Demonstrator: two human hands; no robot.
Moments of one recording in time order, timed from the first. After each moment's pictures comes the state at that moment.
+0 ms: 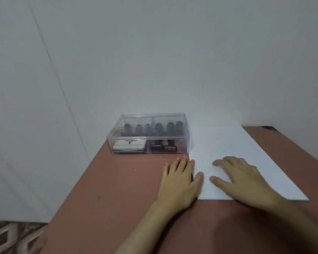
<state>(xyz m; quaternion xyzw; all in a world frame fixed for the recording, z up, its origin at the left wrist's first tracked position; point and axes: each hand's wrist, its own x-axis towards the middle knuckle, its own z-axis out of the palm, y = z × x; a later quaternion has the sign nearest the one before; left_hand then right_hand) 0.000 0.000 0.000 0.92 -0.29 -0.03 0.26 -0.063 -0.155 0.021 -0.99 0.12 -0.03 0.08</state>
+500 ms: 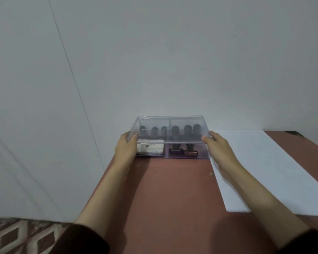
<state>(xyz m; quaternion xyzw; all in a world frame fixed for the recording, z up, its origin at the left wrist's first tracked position) 0.130 0.119 0.035 0.80 0.02 0.06 0.59 0.048 -0.093 0.038 -0.76 0.19 -0.16 0.60</state>
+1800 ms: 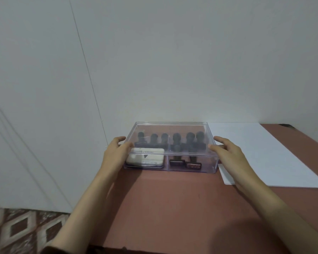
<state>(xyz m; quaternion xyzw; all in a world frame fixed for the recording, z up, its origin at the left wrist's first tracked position) 0.059 0.183 0.038 0.80 0.02 0.04 0.60 -0.035 -0.066 0.032 -0.78 0.18 -0.19 0.57</state>
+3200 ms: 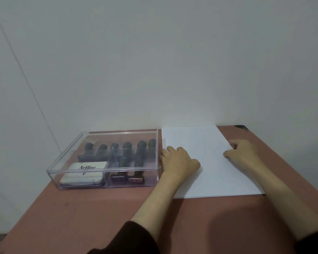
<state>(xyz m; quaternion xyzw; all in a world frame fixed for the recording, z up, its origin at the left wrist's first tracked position) 0.011 -0.091 0.030 0.96 -0.20 -0.06 0.20 -0.048 -0.246 0.035 -0.86 0.30 -0.18 0.37</state>
